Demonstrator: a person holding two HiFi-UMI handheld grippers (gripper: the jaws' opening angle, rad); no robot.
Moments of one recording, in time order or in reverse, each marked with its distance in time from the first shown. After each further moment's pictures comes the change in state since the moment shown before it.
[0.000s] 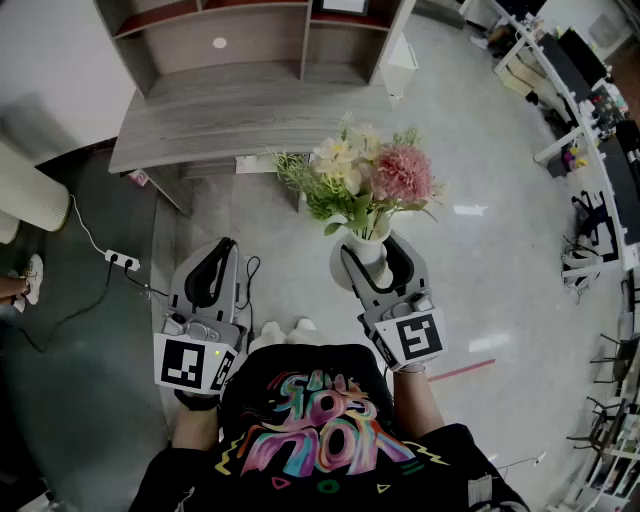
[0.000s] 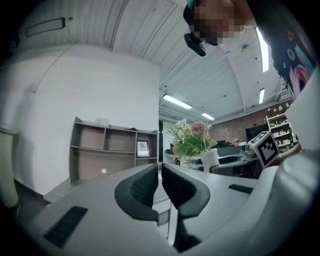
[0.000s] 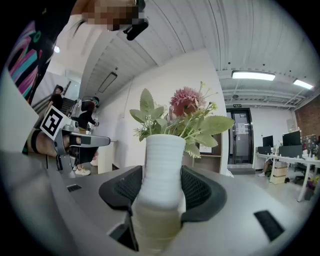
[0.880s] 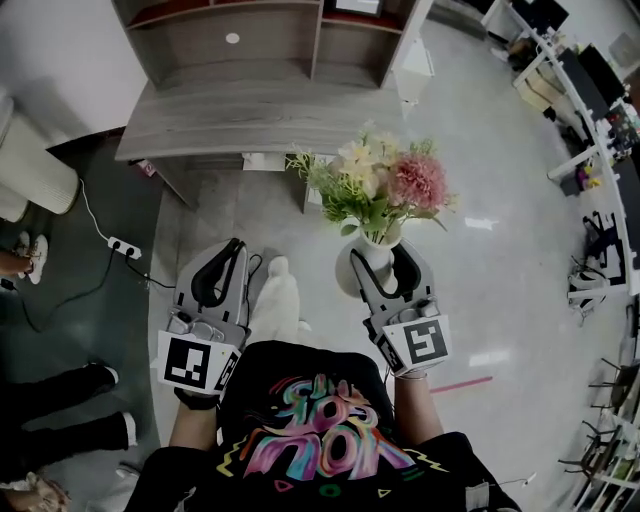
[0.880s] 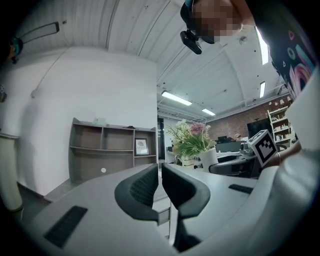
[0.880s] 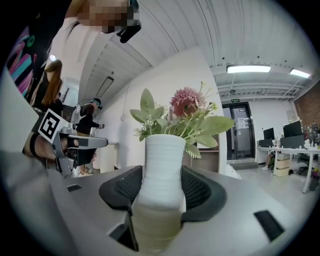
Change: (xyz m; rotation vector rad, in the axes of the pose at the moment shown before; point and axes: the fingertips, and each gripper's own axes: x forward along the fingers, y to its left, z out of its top) left arm 0.022 -0.016 -0.017 0.034 0.022 0.020; right arm 0.001 -0.032 -0.030 0.047 0.025 0.022
